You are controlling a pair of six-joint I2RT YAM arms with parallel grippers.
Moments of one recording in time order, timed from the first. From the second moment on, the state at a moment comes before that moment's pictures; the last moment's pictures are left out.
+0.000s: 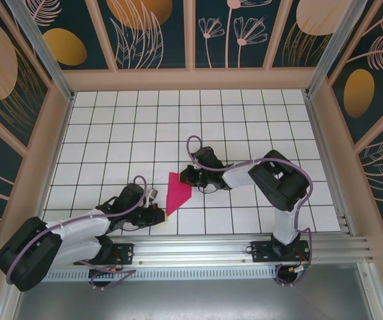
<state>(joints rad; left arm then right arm) -0.67 1.07 0.15 0.01 0.54 -0.90 0.78 1.90 0.84 0.29 -0.39 0.94</state>
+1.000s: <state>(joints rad) -0.67 1.33 0.50 -0.07 0.20 -0.75 0.81 1.60 0.73 0.09 -0.23 0.98</state>
